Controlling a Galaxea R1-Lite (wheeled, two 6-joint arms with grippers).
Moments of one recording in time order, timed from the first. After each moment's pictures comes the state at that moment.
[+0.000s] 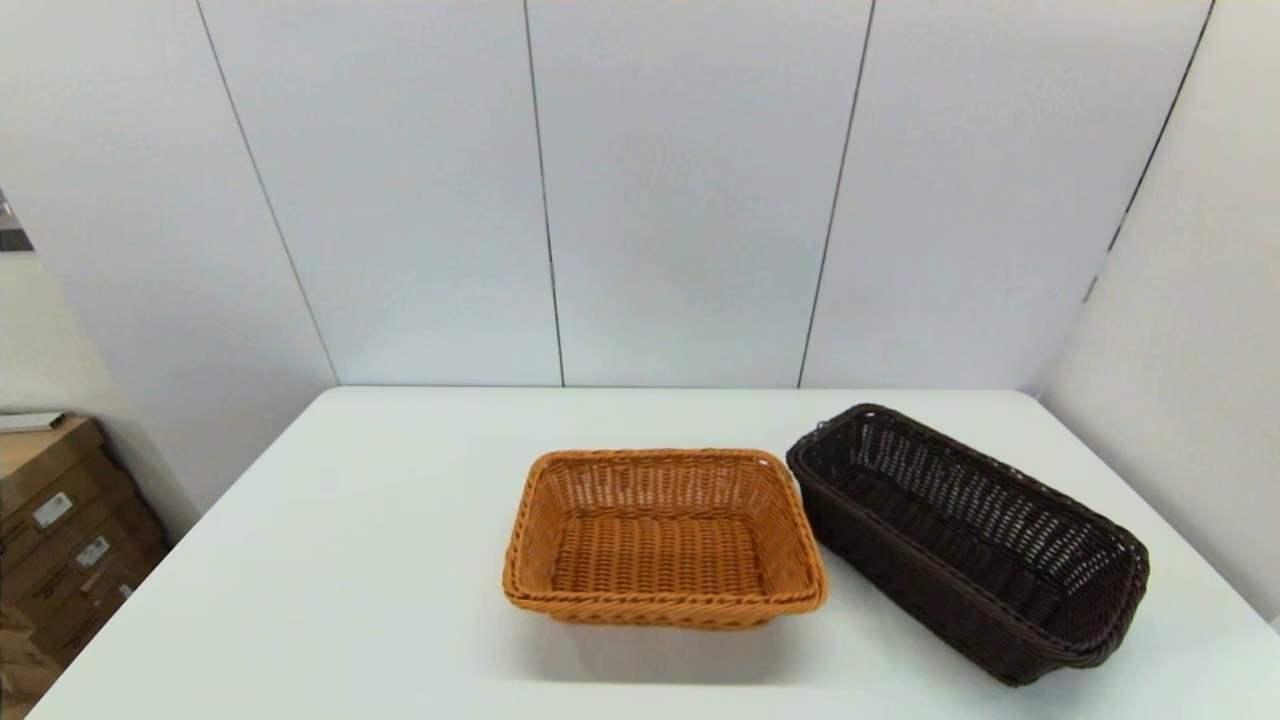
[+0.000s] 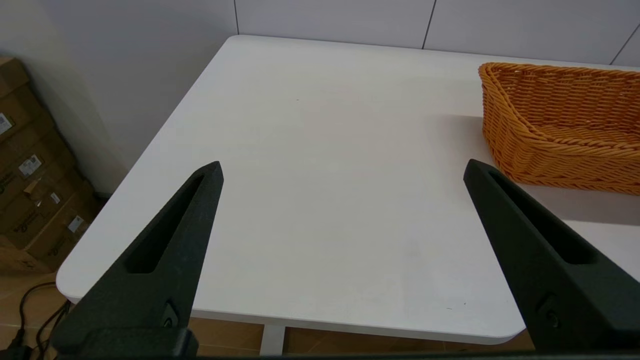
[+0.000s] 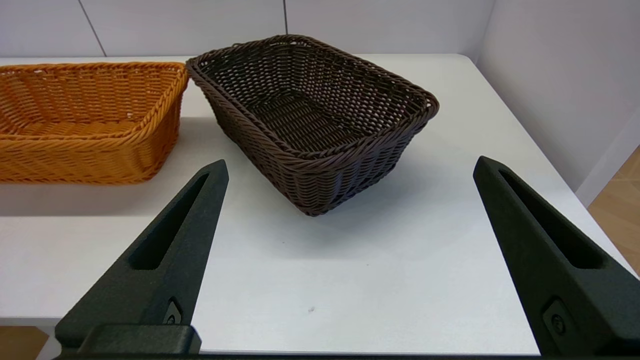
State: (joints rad) left arm 0.00 0.00 -0.07 0.16 0.05 -0.09; right arm 0.00 0.00 -0.03 0.09 -0.02 0.02
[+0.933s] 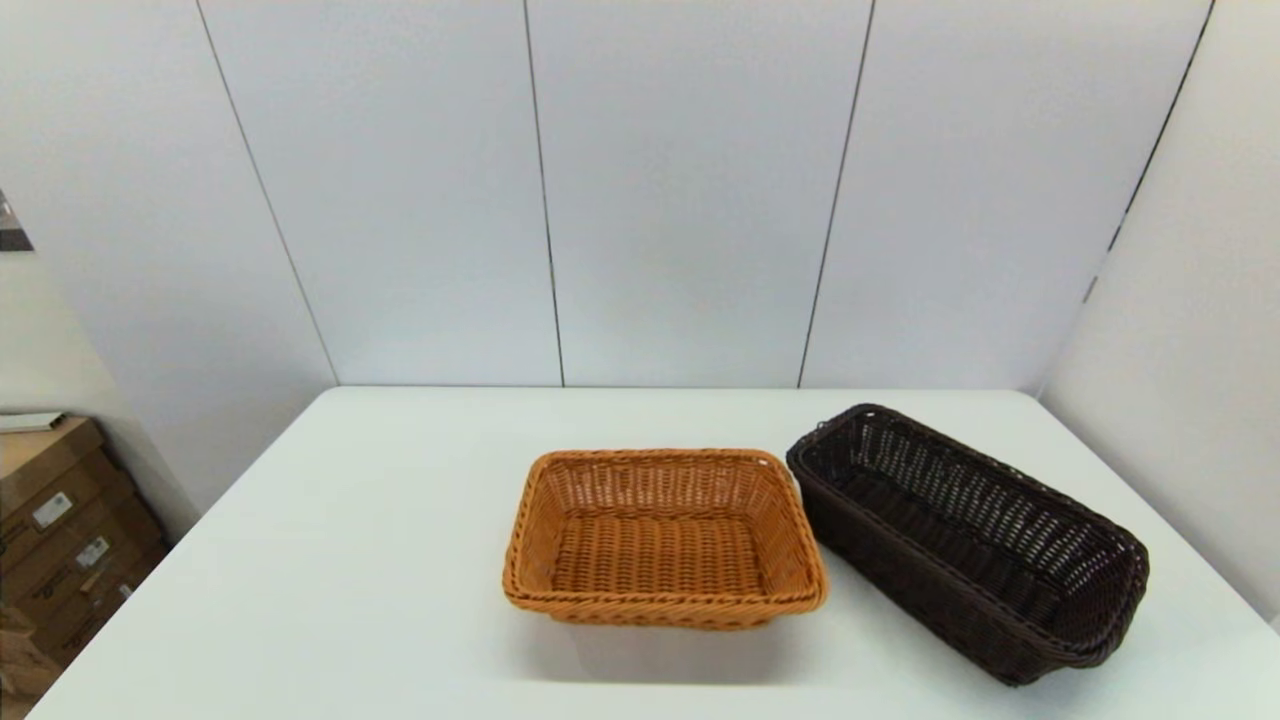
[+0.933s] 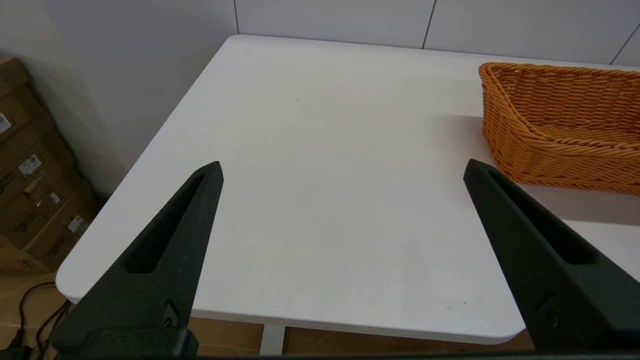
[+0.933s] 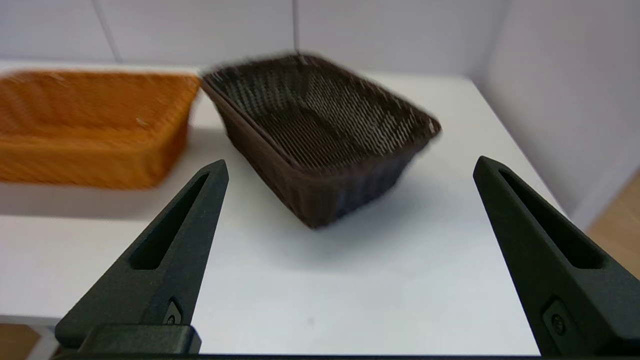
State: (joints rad) left arm 0.00 0.00 -0.07 0.16 0.05 -0.09; right arm 0.00 0.00 -0.10 0.10 0.04 -0.02
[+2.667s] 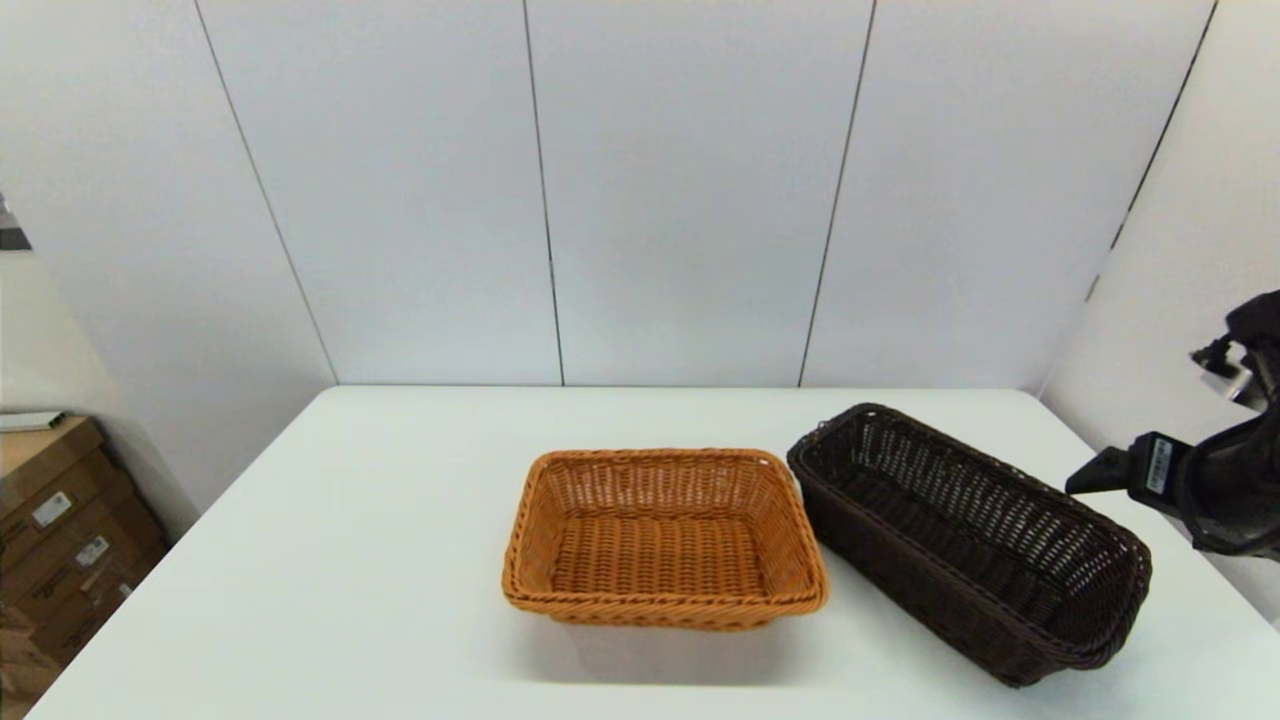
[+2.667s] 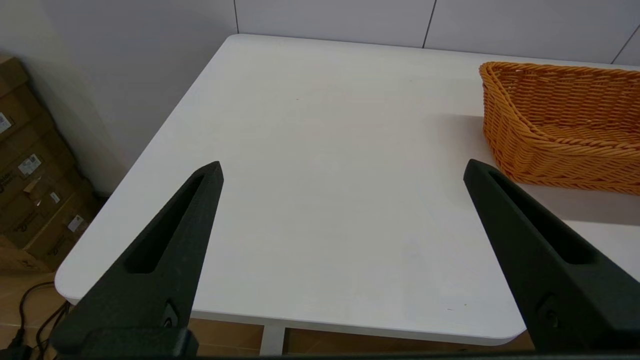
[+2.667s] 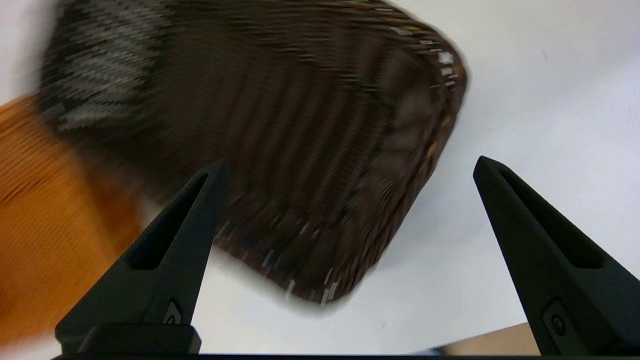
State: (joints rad) left arm 0.00 0.00 -0.07 0.16 0.05 -0.09; right arm -0.14 1.56 -0.93 0.35 -0.04 0.41
